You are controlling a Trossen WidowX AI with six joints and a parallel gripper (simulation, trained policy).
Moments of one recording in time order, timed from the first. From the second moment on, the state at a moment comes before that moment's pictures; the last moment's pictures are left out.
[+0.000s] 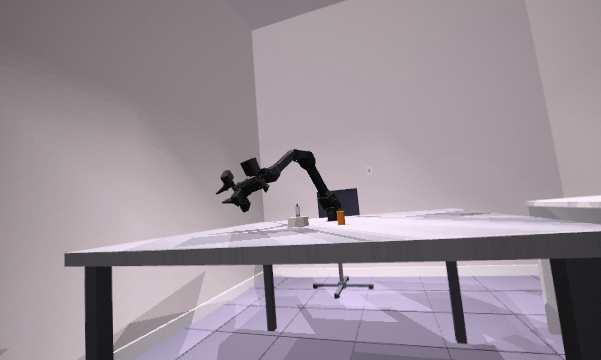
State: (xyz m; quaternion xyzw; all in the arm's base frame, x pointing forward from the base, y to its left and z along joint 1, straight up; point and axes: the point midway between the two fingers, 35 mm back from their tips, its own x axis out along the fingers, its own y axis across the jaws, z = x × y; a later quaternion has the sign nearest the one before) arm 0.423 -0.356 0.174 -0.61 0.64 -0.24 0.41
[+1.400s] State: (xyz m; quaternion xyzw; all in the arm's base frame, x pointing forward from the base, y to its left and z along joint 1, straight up) arm 0.480 -0.231 0.230 -0.56 0.55 -0.15 0.59
